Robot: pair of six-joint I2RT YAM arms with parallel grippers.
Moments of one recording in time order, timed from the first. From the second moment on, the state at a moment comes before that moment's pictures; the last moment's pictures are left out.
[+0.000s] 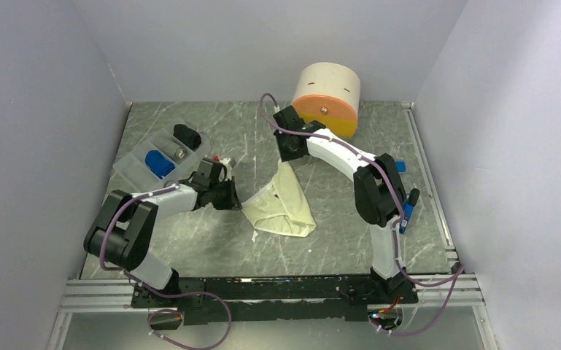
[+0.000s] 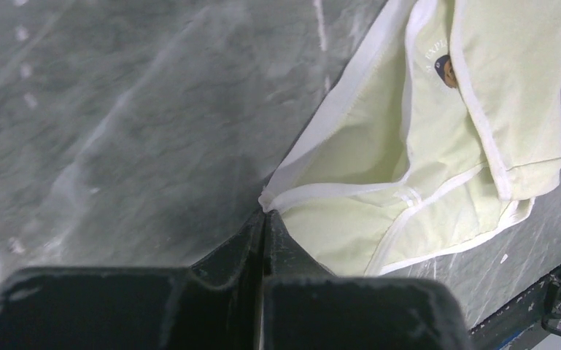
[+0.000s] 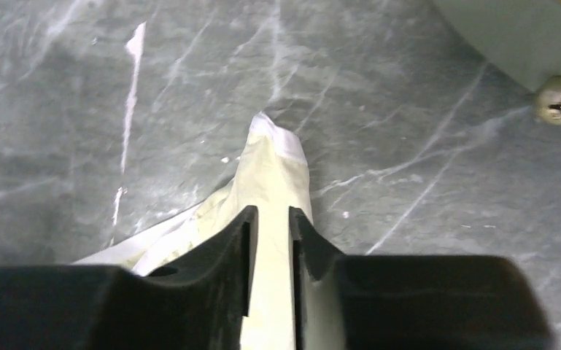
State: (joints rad) left arm -0.42 1.56 0.71 -0.08 0.28 -0.43; right arm 0.60 2.06 1.71 -0.63 0.16 0.28
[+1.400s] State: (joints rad) left arm -0.29 1.44 0.64 -0.17 0.34 -0.41; right arm 0.83 2.23 1.75 -0.63 0.24 0.25
